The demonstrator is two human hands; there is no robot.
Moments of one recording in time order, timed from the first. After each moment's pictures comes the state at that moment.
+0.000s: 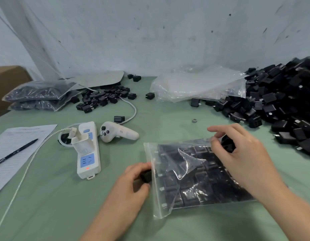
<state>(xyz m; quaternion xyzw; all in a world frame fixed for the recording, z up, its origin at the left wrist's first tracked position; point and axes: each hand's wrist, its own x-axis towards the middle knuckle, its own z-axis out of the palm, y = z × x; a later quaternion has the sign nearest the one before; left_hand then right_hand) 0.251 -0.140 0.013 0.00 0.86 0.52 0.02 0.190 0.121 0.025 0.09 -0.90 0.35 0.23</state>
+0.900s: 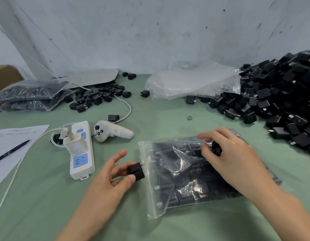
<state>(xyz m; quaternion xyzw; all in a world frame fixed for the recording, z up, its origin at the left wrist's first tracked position) 0.248 -0.165 0.008 -0.05 0.81 0.58 -0.01 0.191 0.120 0.013 0.10 -0.94 0.28 0.19</state>
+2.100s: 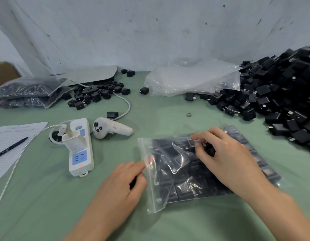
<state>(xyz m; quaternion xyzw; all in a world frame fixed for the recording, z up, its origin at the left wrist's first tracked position) 0.249 -0.148 0.007 0.11 0.95 0.29 -0.03 0.198 0.110 0.014 0.12 -0.94 0.26 0.18</state>
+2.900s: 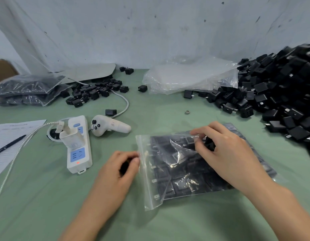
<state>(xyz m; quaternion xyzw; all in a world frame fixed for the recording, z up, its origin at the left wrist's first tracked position) 0.237 -0.151 -0.002 0.02 0.89 0.44 -0.10 0.199 0.113 0.022 0.11 -0.94 0.26 0.18</state>
